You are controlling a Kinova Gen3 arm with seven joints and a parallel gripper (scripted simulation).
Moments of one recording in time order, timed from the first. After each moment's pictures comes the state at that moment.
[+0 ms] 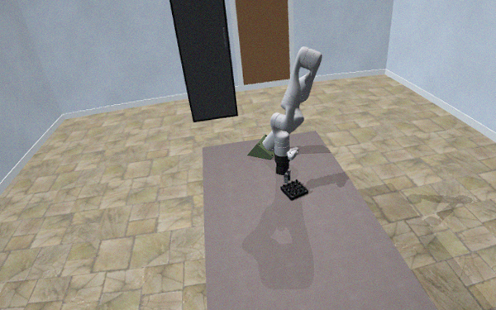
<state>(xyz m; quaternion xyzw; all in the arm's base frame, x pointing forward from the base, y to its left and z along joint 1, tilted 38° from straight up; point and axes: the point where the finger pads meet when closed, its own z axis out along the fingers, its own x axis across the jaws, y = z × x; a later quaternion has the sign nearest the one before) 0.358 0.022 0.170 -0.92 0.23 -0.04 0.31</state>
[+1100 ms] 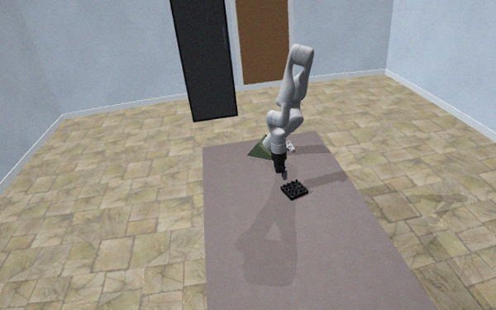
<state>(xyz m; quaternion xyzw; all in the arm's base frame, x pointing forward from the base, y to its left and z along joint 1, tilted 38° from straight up) 0.341 0.007 0.167 -0.95 -0.07 -0.16 0.28</state>
